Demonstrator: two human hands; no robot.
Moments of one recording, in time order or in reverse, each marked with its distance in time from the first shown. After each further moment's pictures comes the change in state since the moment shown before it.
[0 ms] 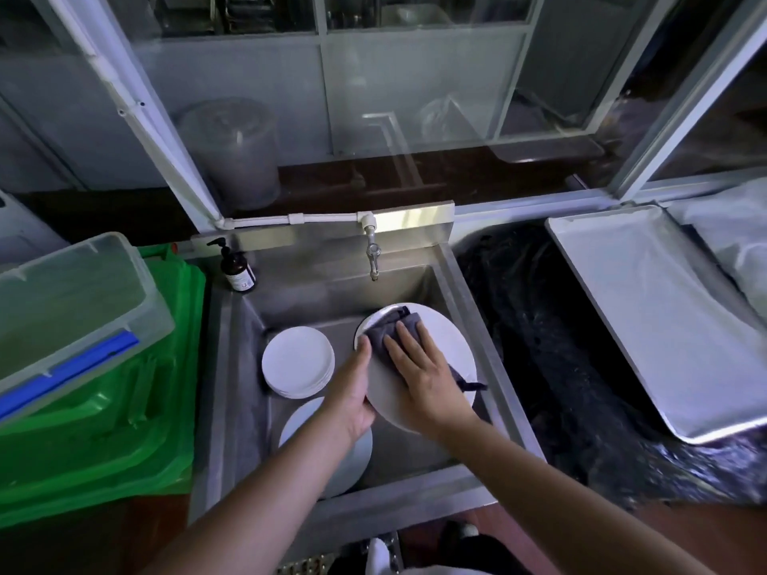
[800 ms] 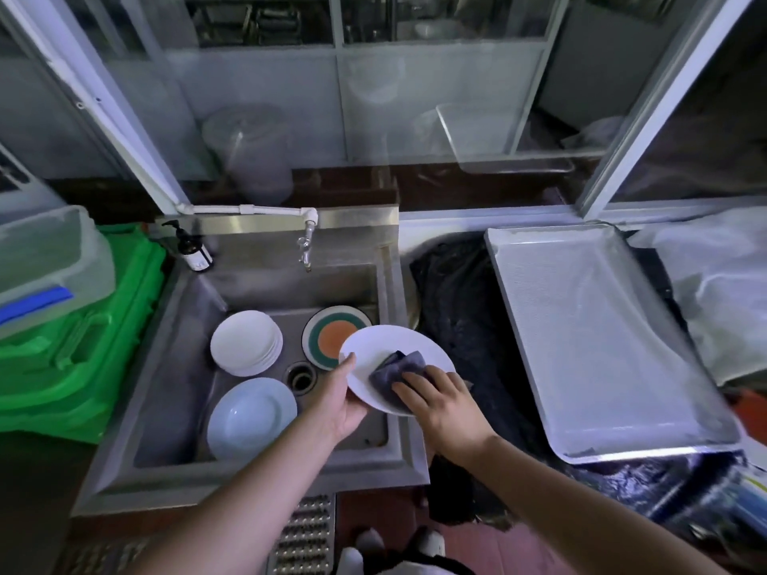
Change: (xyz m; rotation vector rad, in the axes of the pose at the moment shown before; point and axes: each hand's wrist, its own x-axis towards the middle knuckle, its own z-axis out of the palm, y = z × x) left_hand 0.004 -0.148 0.181 -0.269 0.193 -0.006; right_hand -0.148 0.215 -0.130 -0.391 -0.034 -0.406
